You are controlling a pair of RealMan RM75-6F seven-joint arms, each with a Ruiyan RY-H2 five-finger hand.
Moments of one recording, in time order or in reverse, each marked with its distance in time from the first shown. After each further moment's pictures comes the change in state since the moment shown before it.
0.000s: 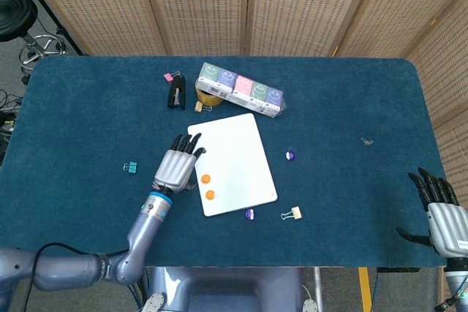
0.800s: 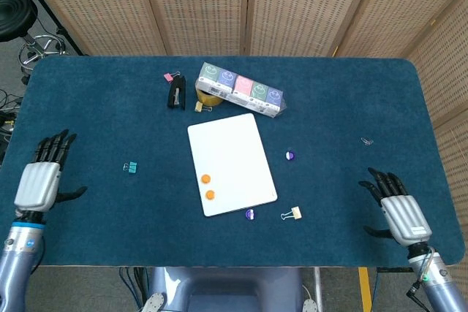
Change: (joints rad) left arm 0.465 0.509 0.208 -0.072 0.431 0.316 -0.652; right arm 0.132 -0.115 -0.022 0.093 -0.104 -0.153 -0.036
